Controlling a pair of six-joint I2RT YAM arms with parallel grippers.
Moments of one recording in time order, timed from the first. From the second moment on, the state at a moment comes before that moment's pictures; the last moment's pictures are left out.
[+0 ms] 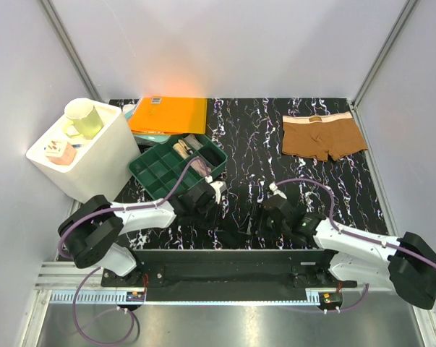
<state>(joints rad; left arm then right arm) -0.88 1.48 0.64 -0.07 0.23 -0.63 0.90 1.06 0.42 -0.19 -0.03 1.05</state>
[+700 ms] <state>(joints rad) -0.88 1.53 0.75 -0.24 0.23 -0.57 1.09 1.18 0.59 -0.05 -0.01 0.76</state>
